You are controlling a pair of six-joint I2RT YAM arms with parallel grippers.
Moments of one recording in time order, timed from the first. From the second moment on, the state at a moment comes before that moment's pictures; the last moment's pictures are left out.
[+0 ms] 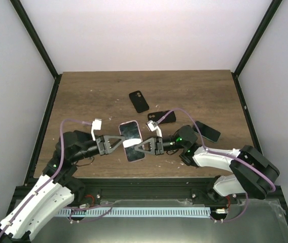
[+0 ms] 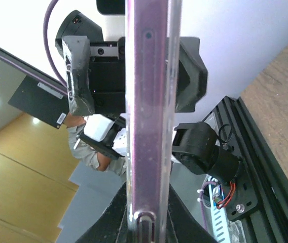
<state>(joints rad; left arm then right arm) -0.56 0.52 0.51 -0.12 0.61 -0.95 0.81 1.35 0.47 1.07 -0.94 1.16</state>
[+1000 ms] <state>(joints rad) -0.55 0.52 0.47 0.01 0.68 -1.02 0.84 1.40 0.47 1.21 -0.97 1.25</state>
